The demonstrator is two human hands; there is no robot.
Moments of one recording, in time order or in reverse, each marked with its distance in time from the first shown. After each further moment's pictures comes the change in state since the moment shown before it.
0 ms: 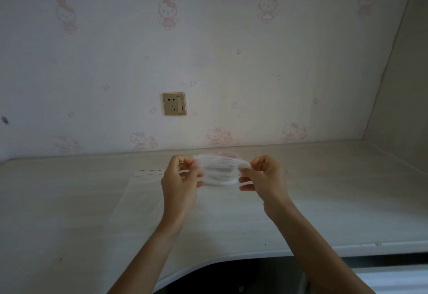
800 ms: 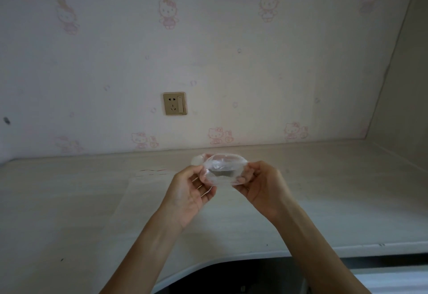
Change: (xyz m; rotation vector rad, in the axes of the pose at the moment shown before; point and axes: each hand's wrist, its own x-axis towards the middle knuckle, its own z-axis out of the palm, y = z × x) left_hand -0.001 0.018 -0.003 -0.665 -0.338 -0.732; right_hand 0.005 0.008 -0.005 0.623 -0.452 0.292
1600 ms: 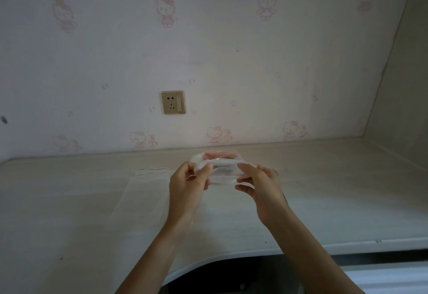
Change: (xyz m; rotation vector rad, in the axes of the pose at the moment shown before) left_hand 0.000 -0.022 -0.003 0.703 0.264 0.612; right_hand -0.011 0.012 0.013 -0.374 0.409 -0.165
